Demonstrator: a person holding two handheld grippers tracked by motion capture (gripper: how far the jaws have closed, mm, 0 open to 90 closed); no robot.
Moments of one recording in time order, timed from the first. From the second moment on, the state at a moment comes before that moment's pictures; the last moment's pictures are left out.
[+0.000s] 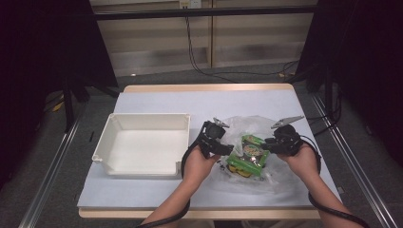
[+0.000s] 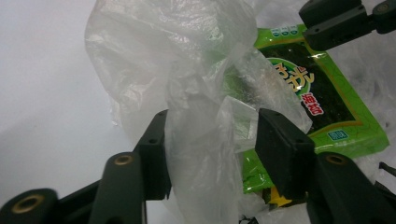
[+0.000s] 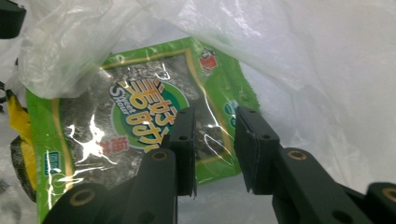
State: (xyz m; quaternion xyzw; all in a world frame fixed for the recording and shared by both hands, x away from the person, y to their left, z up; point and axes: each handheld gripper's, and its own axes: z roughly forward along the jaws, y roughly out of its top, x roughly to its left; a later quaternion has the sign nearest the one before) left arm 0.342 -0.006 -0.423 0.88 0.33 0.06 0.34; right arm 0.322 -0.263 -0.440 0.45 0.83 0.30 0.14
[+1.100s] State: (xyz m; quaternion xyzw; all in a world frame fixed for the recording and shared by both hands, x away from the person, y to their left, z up) left arm 0.342 0.004 -0.418 0.86 0.37 0.07 0.34; right arm 0.342 -0.181 -0.438 0.37 0.86 0.33 0.10
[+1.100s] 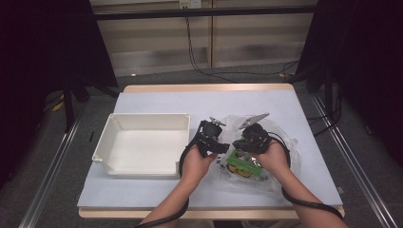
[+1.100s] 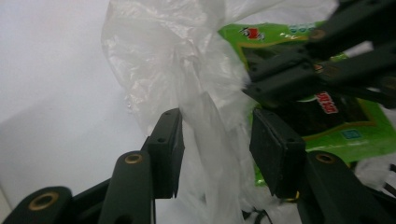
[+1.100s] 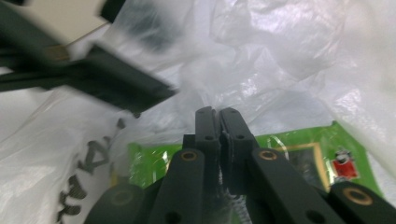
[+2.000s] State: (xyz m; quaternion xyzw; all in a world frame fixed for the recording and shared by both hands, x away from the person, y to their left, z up) left arm 0.345 -0.002 -0.444 0.88 0.36 0.06 0.31; right arm 0.347 -0.227 -0.430 0.43 0.84 0.31 0.11
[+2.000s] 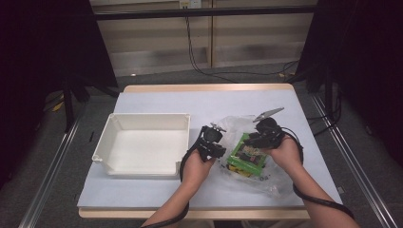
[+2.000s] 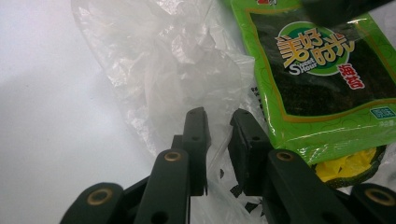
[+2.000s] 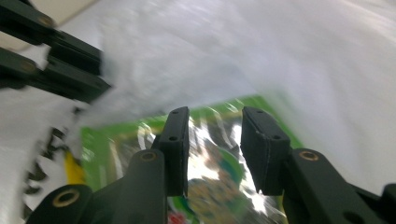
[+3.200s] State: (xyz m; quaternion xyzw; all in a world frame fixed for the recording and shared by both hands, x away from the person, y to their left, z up) left arm 0.347 -0.011 -0.414 0.87 0.33 0.03 0.36; right arm 0.320 -0.265 -0.425 0.40 0.85 0.32 0.14
